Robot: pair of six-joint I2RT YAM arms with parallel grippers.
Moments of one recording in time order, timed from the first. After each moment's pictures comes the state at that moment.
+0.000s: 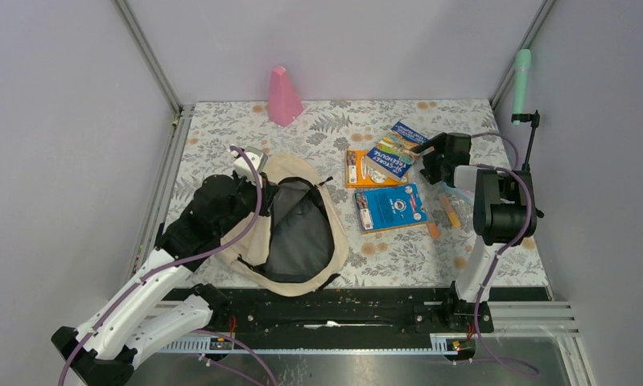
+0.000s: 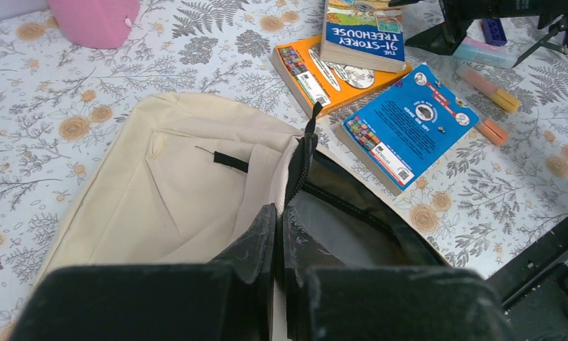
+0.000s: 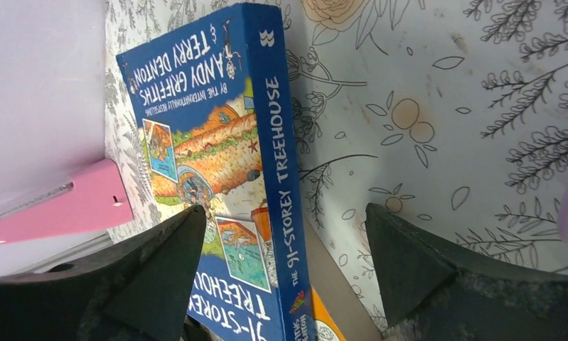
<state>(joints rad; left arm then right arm) -0.64 0.78 0.86 -0.37 -0.07 -0.14 -0.05 1.91 1.03 0.19 -0.15 1.05</state>
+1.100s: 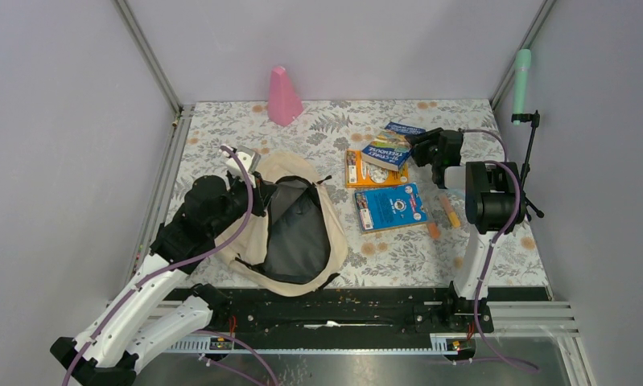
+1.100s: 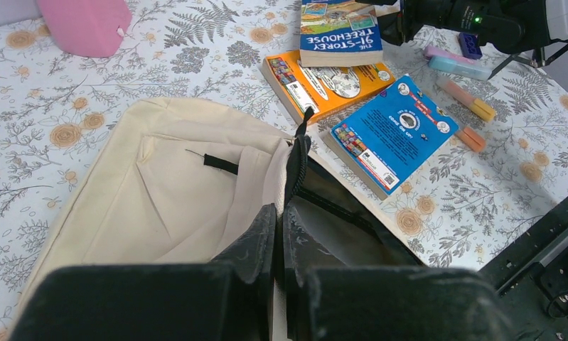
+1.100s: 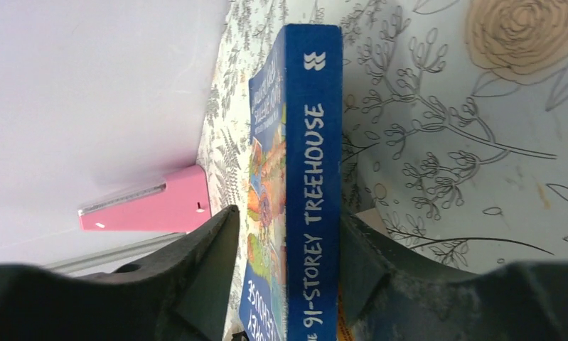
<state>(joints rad) -0.59 0.75 0.86 -0.37 0.01 -0.16 -0.01 2.05 1.05 0.55 -0.17 1.20</state>
